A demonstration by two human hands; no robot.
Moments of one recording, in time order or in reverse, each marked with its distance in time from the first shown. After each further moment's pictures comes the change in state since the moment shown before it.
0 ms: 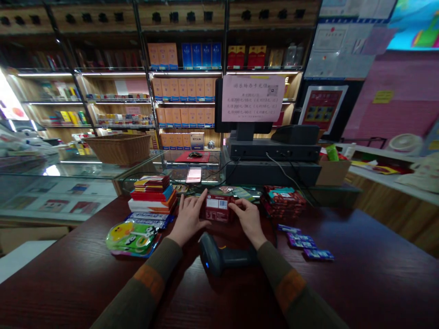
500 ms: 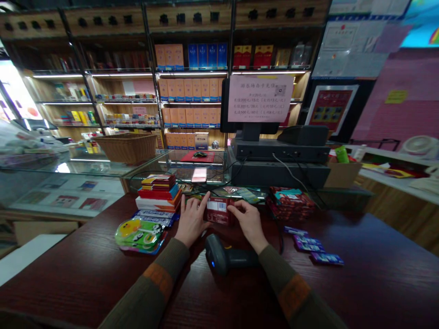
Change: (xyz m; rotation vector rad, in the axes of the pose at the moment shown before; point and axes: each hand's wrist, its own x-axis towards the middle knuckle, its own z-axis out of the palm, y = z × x) left_hand -0.012 0.003 -0.001 0.237 0.058 -0.024; right_hand -0.009 -0.011 0.014 -0.056 -0.030 -0.026
